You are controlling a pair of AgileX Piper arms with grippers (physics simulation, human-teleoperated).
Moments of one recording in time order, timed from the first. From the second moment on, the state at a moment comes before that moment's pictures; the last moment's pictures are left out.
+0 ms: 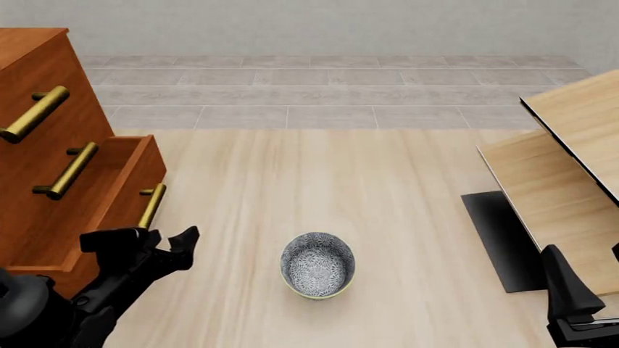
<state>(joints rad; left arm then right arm) -0.21 1.79 -0.18 -1.17 -0.28 0.04 0.00 -0.01 -0.01 -0.09</state>
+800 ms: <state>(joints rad) -0.08 1.89 -0.22 -1.19 -0.18 0.05 0.00 -0.01 -0.01 -0.09</state>
